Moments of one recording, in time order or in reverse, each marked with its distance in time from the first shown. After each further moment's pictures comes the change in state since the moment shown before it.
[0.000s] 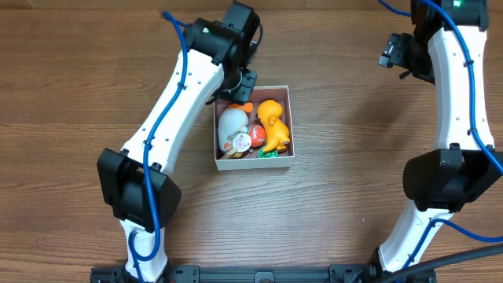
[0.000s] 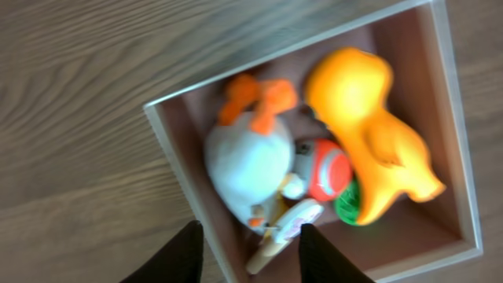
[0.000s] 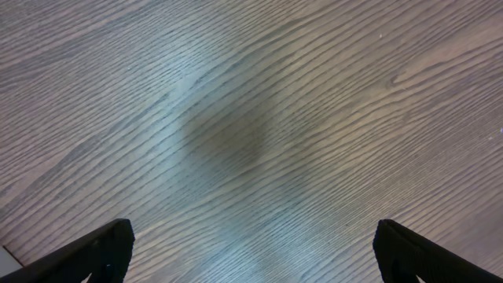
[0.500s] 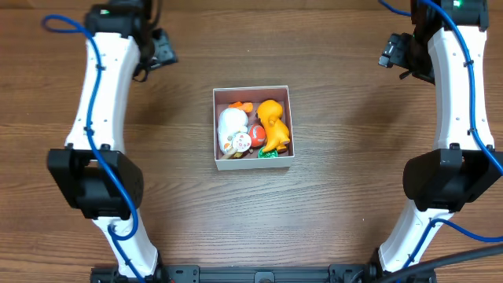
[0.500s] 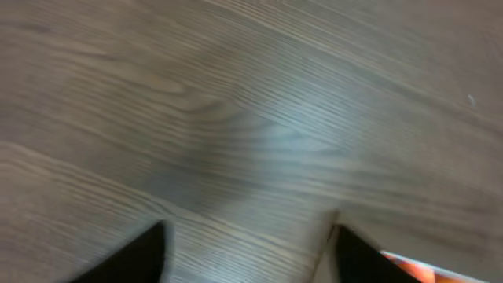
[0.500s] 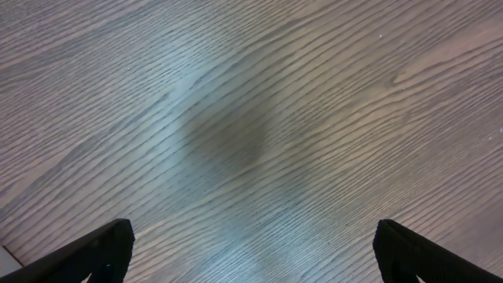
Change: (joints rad) left arm 0.399 0.000 0.000 0.148 -0.062 -0.286; right arm 0.000 0.000 0.000 0.000 0.000 0.000
